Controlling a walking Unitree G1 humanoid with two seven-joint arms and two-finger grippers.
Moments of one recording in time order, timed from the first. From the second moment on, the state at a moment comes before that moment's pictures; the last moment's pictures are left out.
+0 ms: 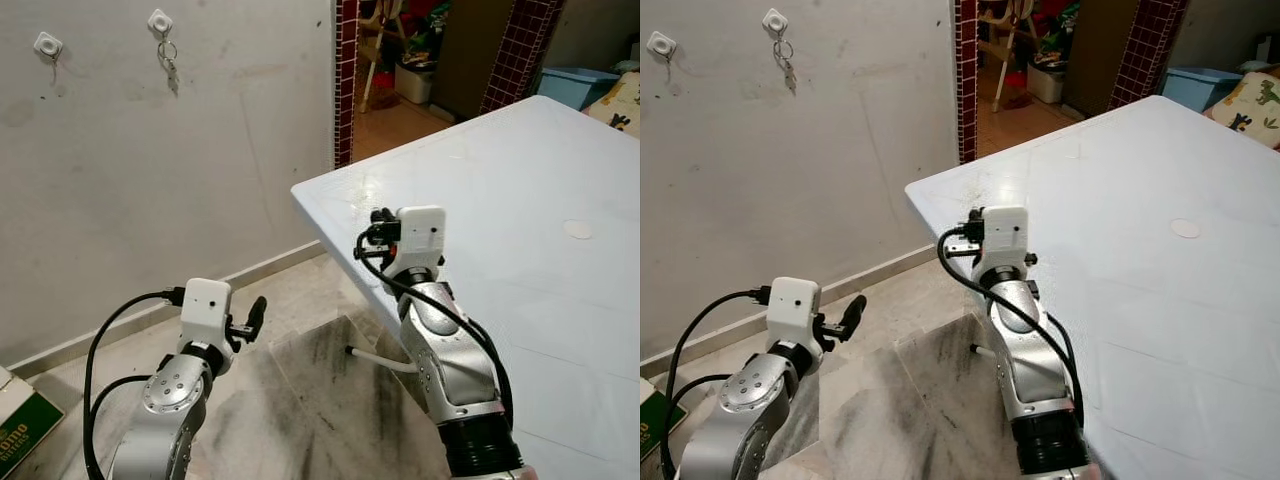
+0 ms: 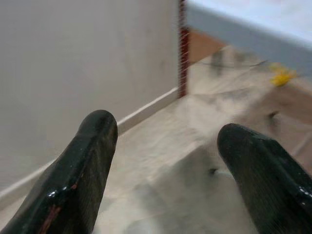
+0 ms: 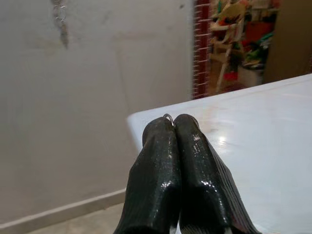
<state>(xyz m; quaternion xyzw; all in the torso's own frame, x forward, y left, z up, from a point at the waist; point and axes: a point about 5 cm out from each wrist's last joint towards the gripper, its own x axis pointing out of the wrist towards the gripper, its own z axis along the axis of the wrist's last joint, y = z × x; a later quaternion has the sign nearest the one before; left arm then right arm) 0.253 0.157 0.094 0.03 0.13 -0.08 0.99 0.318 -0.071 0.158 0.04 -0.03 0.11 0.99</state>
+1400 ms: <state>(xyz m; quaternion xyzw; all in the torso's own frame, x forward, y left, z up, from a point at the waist) 0.256 0.153 0.097 0.04 0.12 -0.10 0.99 0.327 -0.062 0.161 0.03 -0.03 0.11 0.99</state>
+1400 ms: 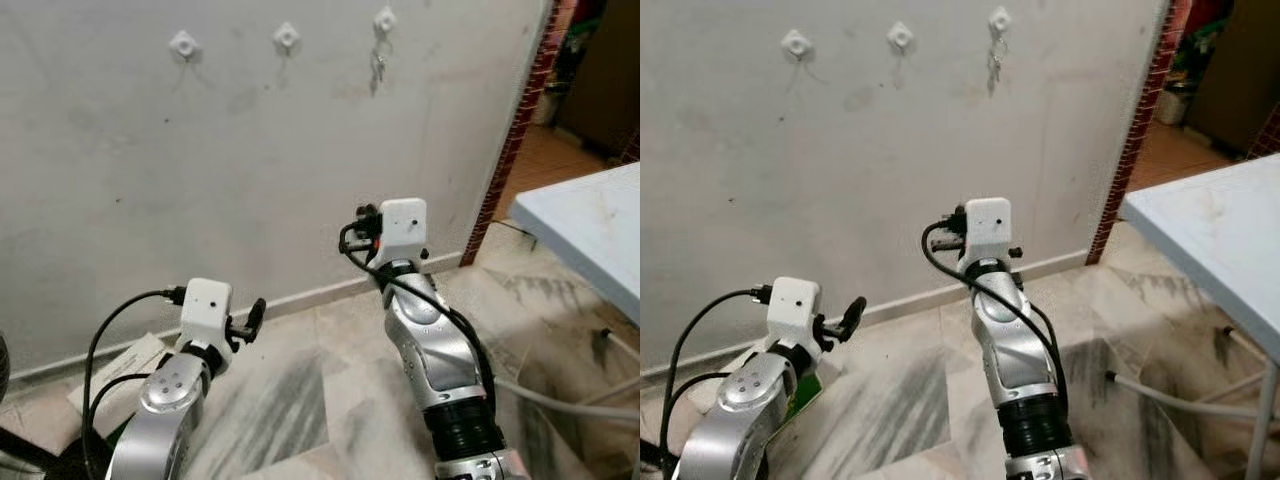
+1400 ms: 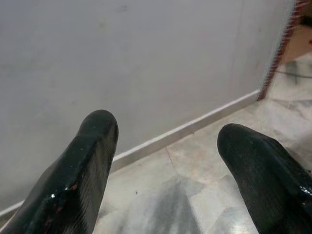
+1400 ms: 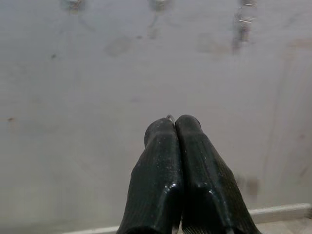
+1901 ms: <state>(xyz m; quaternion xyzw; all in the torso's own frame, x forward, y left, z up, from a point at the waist) 0.256 0.151 0.099 0.04 0.12 -0.10 0.99 0.328 -0.063 0.161 0.03 -0.03 0.10 0.99</state>
